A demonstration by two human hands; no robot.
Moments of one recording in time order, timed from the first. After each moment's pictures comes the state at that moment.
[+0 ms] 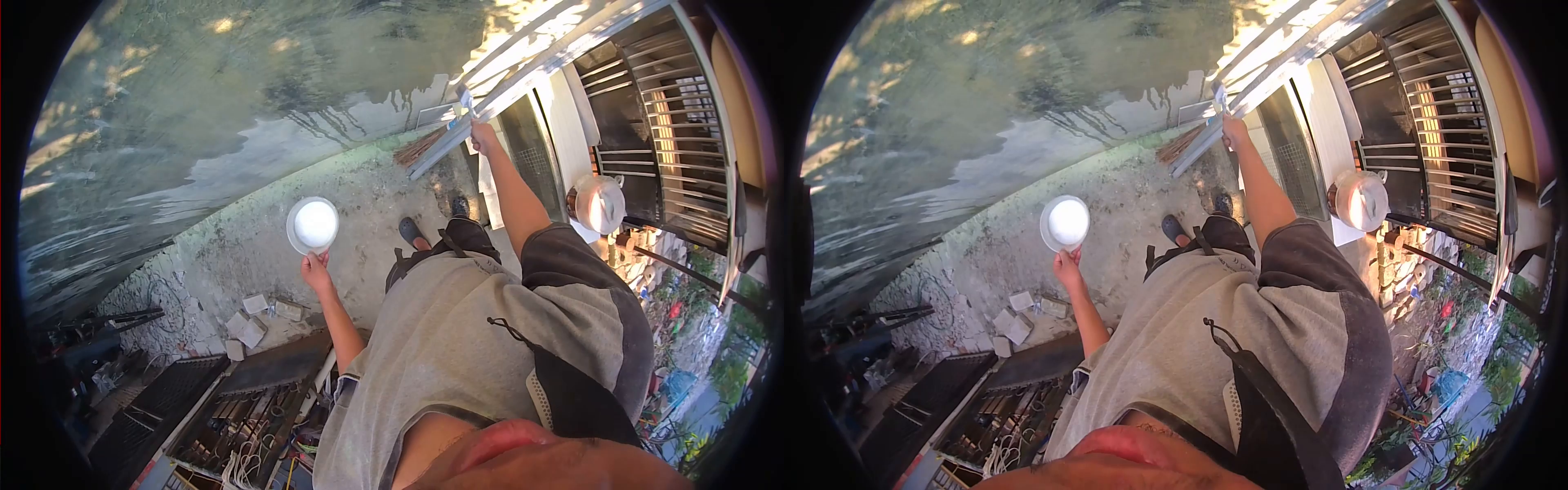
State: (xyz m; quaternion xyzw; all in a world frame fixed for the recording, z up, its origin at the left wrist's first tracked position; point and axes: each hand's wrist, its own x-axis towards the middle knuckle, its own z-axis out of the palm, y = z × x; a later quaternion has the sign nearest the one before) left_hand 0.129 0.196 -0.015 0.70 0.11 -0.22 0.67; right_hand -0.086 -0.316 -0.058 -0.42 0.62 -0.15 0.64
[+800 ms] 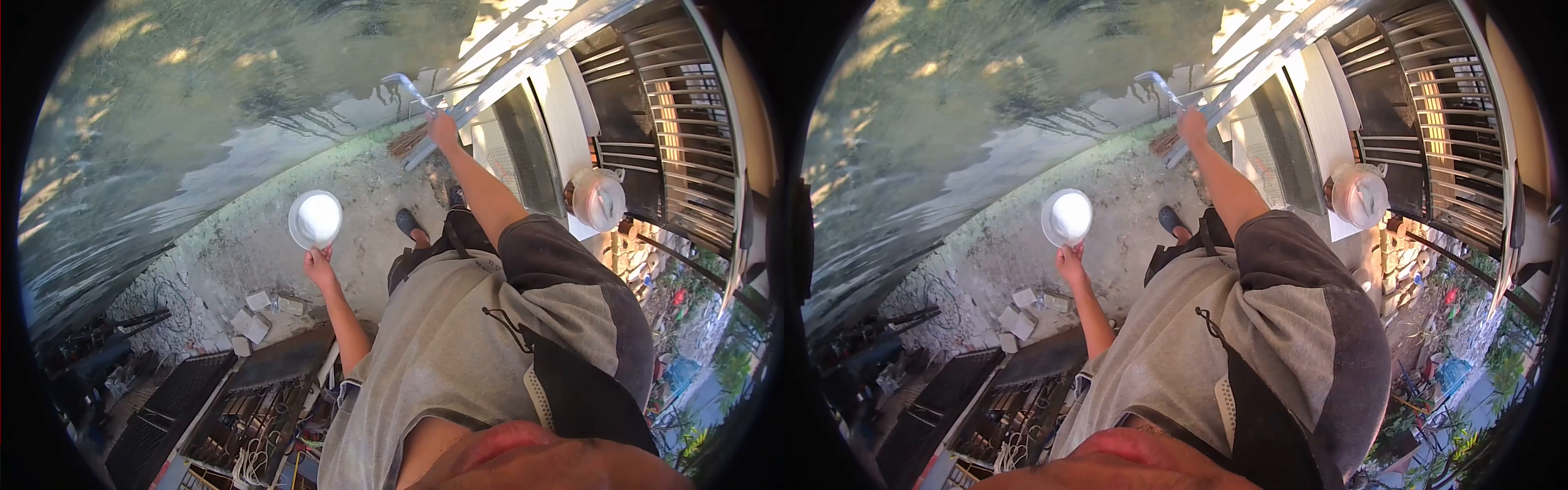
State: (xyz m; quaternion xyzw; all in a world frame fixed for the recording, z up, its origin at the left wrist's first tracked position) left_hand 0.106 0.149 -0.012 0.71 0.08 -0.23 0.66; right_hand -0.023 -0.288 -0.087 -0.76 0.56 -0.15 0.29
